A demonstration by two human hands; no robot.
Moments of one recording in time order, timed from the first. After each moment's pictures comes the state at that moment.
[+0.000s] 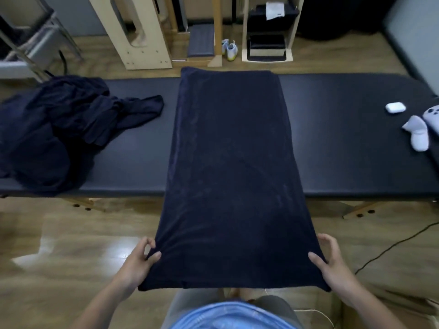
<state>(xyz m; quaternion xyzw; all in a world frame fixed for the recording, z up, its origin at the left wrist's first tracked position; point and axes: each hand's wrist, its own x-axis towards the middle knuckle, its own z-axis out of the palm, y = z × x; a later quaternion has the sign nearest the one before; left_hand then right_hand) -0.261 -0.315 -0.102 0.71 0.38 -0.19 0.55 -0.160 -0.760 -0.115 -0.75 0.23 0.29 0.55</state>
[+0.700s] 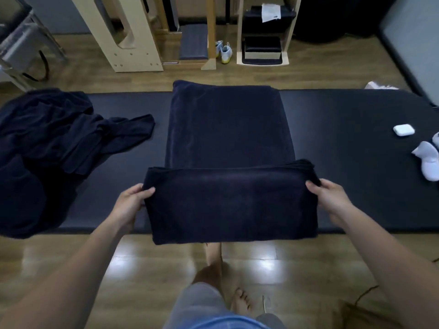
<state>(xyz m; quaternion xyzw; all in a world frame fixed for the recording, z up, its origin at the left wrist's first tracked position) -0.021 -0.239 -0.078 0.66 0.35 -0.05 0.67 0.094 -0.699 -0.072 -0.77 0.22 0.18 0.57</state>
